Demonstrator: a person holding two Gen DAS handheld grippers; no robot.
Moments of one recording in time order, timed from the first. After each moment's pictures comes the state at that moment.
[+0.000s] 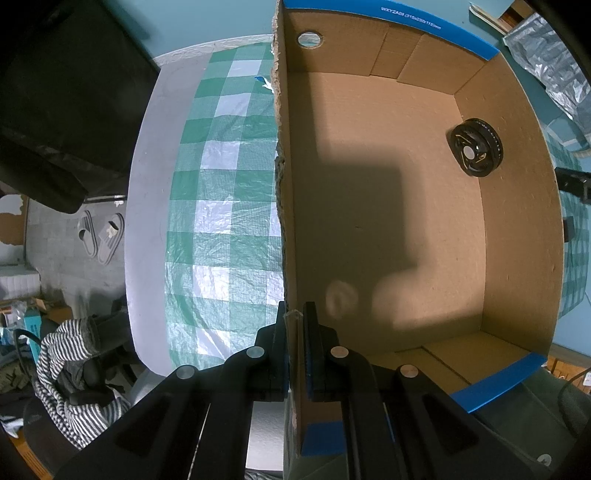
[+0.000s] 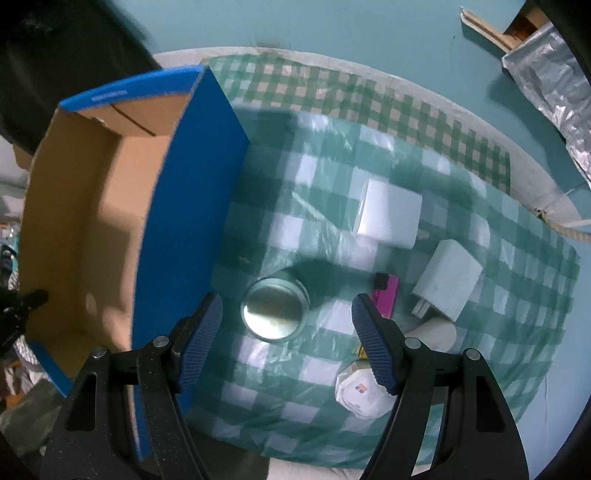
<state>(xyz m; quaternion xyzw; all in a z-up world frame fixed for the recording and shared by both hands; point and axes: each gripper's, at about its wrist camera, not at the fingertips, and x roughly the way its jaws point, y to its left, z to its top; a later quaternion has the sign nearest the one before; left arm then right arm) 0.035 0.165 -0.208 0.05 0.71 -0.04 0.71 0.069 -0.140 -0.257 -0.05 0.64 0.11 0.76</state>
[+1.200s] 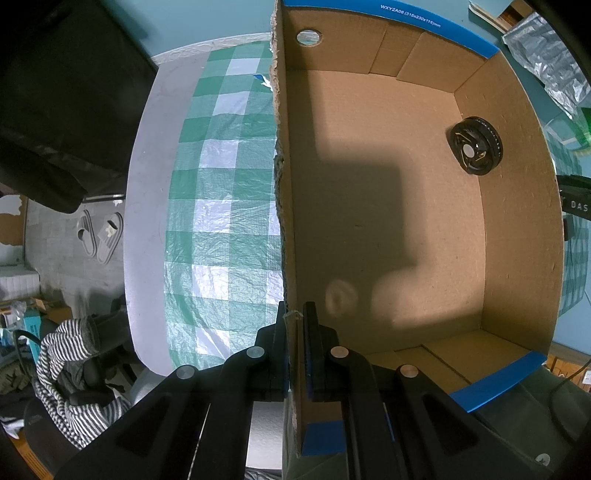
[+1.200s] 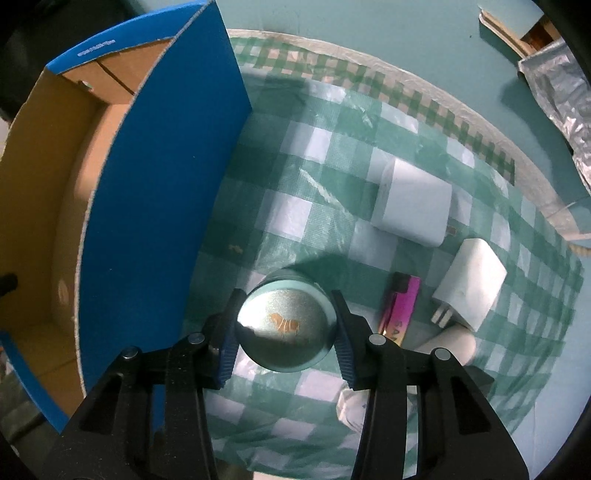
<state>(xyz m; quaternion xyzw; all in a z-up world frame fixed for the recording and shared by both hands) 0.034 0.163 -0.208 0.05 0.71 -0.04 0.70 0.066 -0.128 -0.287 -0.08 0.65 0.11 0.75</state>
